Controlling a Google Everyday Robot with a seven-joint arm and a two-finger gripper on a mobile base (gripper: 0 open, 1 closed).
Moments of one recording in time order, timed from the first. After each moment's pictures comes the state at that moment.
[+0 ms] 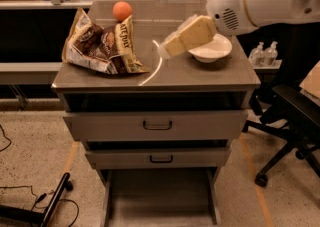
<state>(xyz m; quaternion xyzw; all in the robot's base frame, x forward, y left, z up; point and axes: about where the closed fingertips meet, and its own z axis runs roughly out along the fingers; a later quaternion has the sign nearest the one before) 0.556 -0.053 1.021 -0.44 0.75 0.15 0.47</state>
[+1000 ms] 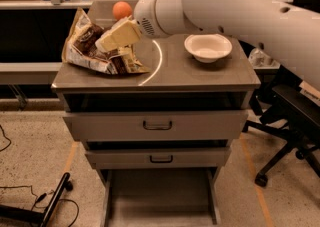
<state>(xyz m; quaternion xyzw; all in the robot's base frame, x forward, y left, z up) 0.623 0.070 1.003 -0.43 0.71 0.14 0.54</state>
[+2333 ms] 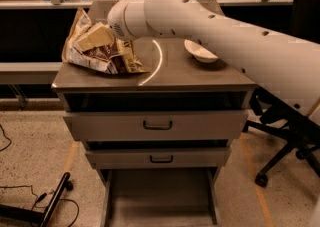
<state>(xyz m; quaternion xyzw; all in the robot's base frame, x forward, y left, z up) 0.692 0.158 0.961 -0.44 0.68 0.20 0.55</state>
